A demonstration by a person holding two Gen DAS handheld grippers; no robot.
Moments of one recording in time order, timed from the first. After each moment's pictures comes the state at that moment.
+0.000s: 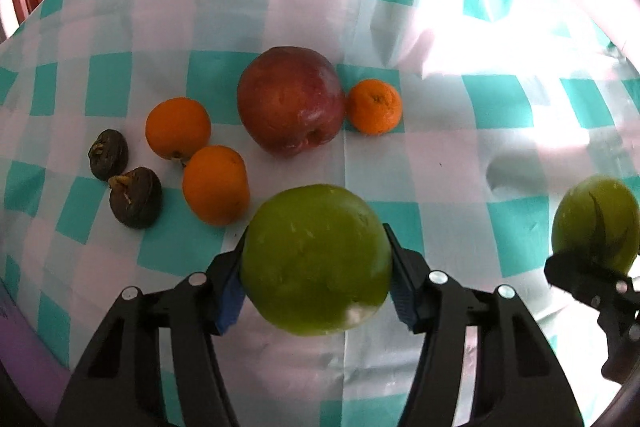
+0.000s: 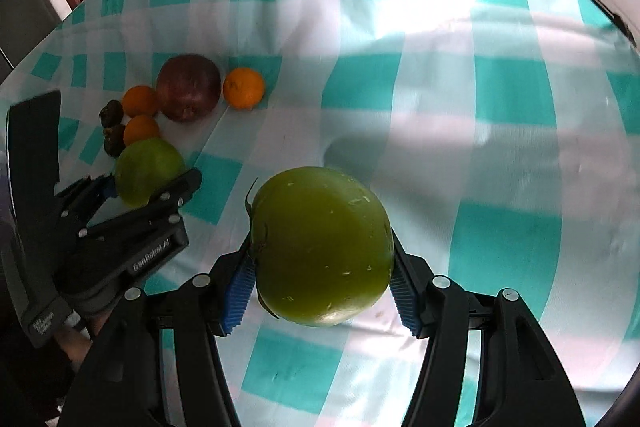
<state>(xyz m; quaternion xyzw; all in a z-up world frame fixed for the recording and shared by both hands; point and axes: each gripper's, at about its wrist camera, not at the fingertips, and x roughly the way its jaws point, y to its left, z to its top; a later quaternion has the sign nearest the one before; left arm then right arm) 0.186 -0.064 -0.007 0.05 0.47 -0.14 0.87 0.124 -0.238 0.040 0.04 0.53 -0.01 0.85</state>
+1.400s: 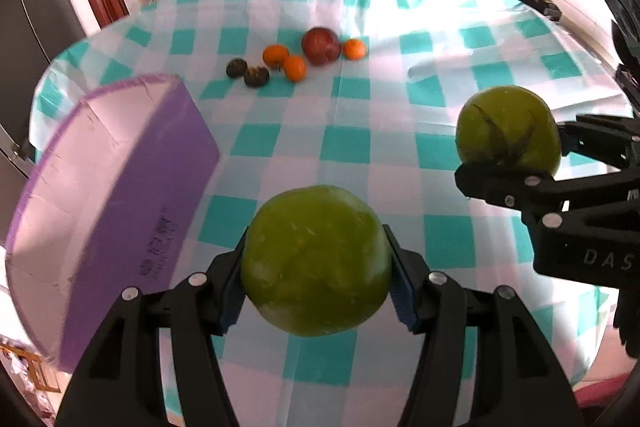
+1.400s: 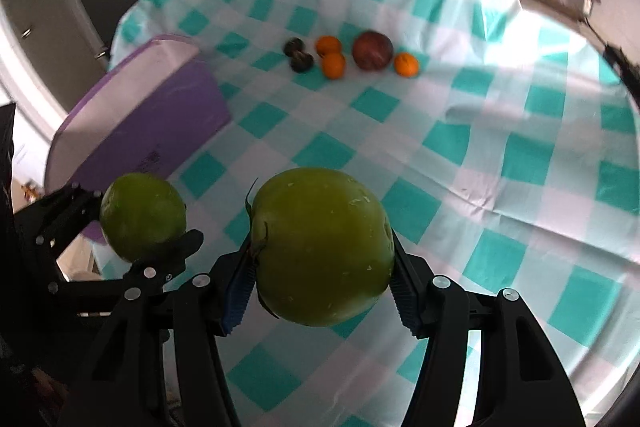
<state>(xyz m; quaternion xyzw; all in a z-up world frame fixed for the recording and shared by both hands) -0.085 -0.027 0.115 0.07 0.47 -0.08 0.88 -0.055 -0.174 0.125 -0.05 0.49 0.19 0.85</state>
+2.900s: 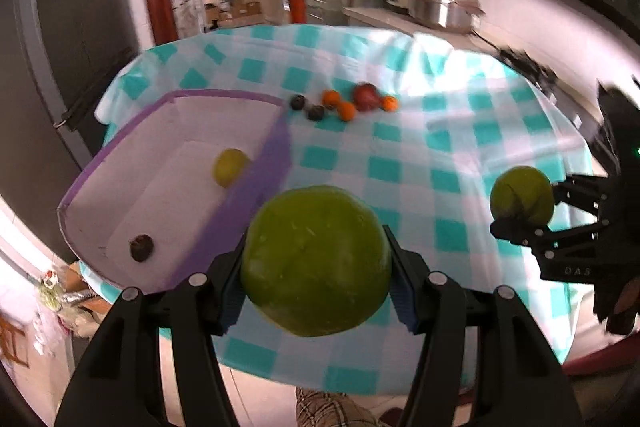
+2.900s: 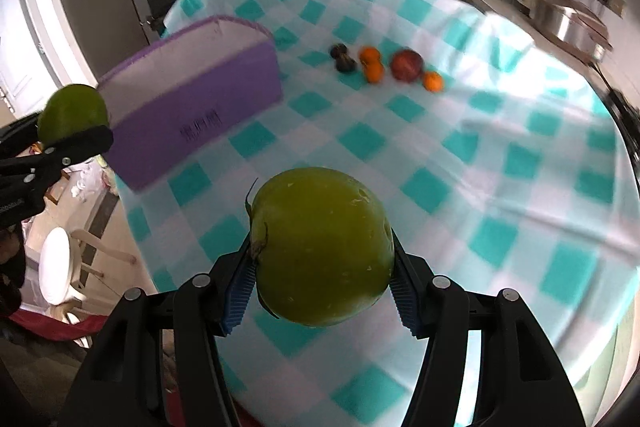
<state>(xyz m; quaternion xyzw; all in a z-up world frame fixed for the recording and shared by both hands) -0.174 0.080 0.185 0.00 0.39 -0.05 0.92 -0.124 -0.149 0.150 -0.10 0.45 0.23 0.85</state>
